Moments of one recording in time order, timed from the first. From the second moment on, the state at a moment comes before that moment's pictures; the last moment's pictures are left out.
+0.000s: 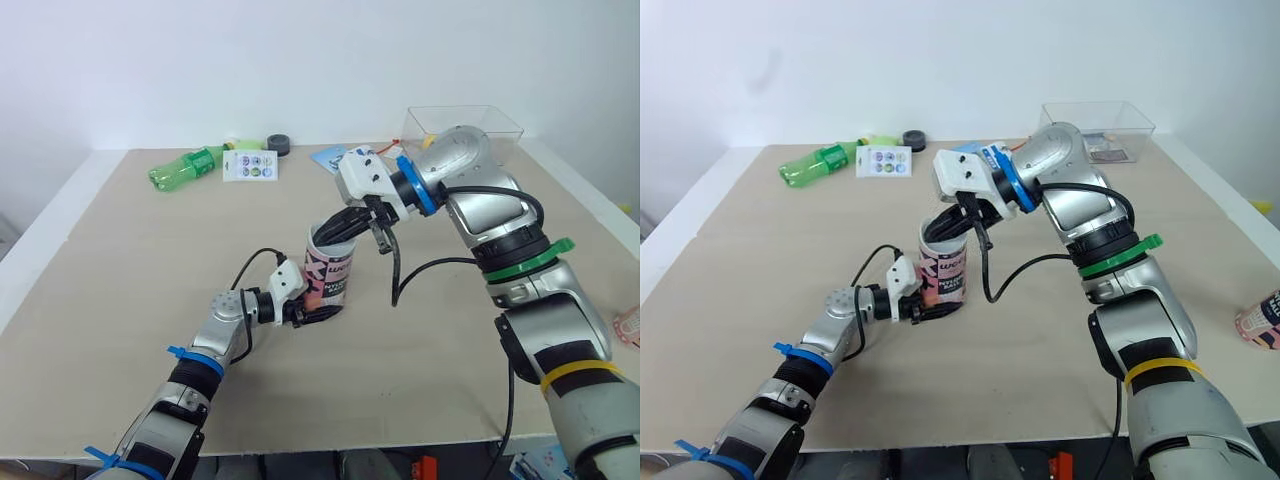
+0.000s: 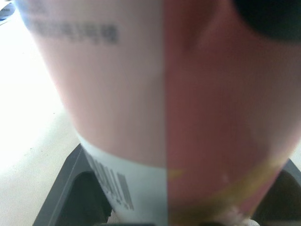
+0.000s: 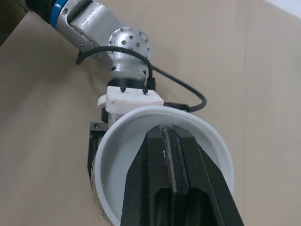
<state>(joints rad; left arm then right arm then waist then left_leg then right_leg) -0.55 0.17 -0.22 0.59 -0.12 -0.15 -1.02 -1.17 -0.53 0.40 0.34 0.08 0.31 1.57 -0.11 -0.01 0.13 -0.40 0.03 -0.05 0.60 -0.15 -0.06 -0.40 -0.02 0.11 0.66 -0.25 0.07</state>
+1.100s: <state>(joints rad) -0.53 0.15 -0.22 0.52 -0.12 -0.20 -1.01 -1.19 -0.64 0.31 0.46 0.46 0.57 1.58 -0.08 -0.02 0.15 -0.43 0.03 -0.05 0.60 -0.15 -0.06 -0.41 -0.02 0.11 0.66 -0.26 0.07</state>
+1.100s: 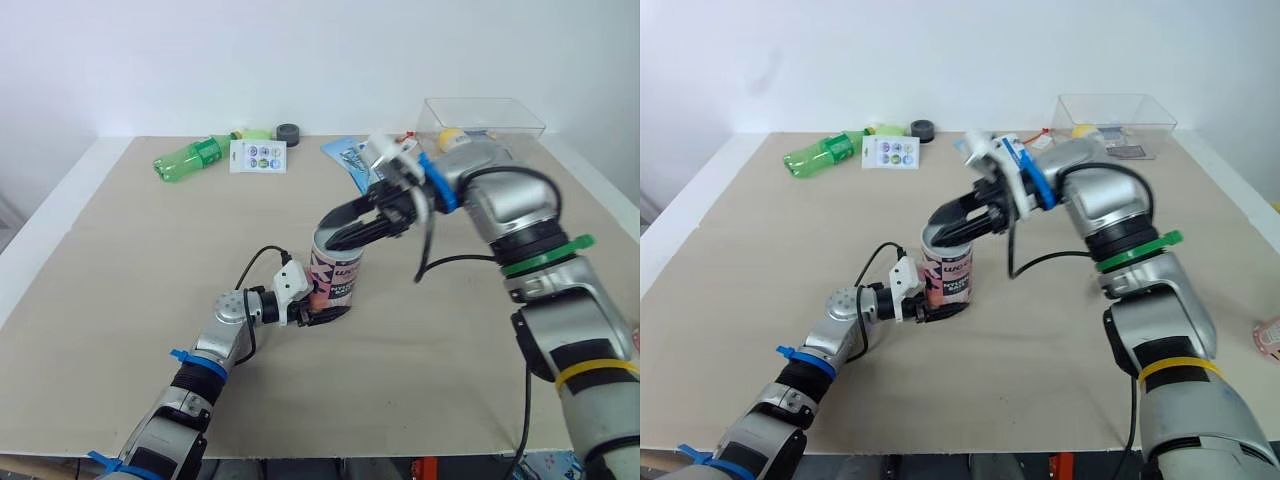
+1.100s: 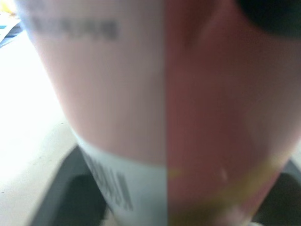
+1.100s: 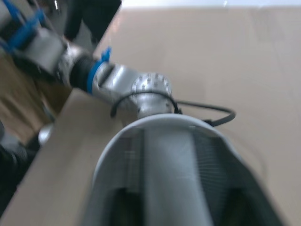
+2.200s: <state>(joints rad) -0.28 0.49 -0.17 0.05 -0.21 -0.03 -1.10 -0.49 -0.53 0.11 0.32 0.33 0.11 1.39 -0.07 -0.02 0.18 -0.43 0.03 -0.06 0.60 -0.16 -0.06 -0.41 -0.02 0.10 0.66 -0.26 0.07</state>
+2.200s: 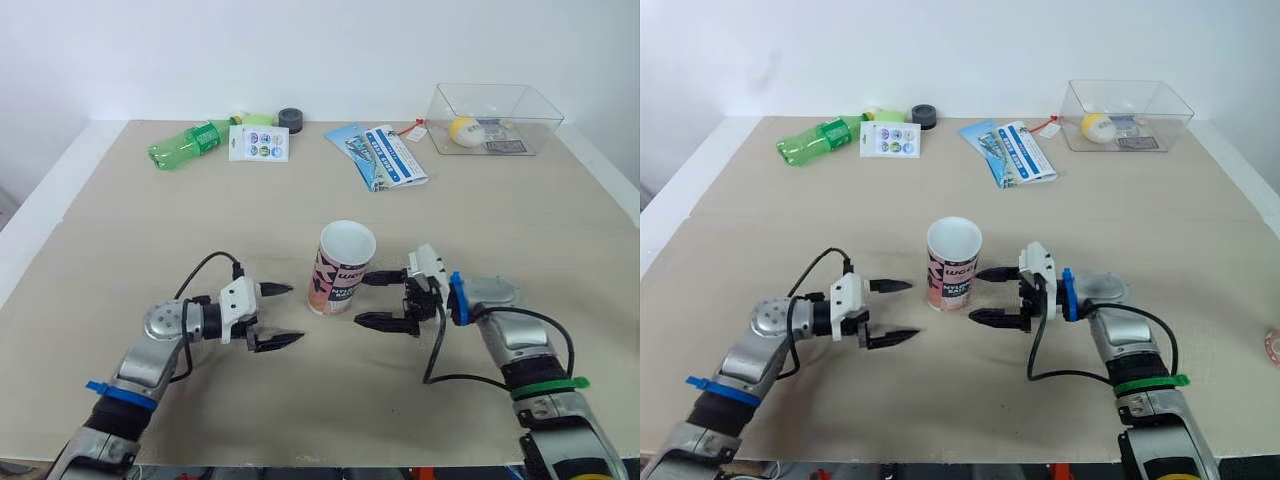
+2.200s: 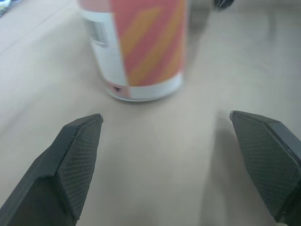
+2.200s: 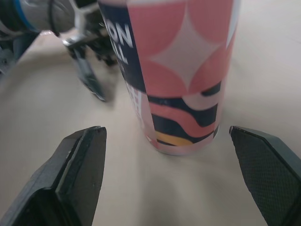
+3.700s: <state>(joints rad) -0.14 0.47 -0.14 -0.14 -0.33 0.07 -0.99 -0.69 -0.26 0.17 0.70 0.23 -0.19 1.46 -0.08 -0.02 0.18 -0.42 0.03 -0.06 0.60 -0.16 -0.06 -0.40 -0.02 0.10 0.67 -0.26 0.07</state>
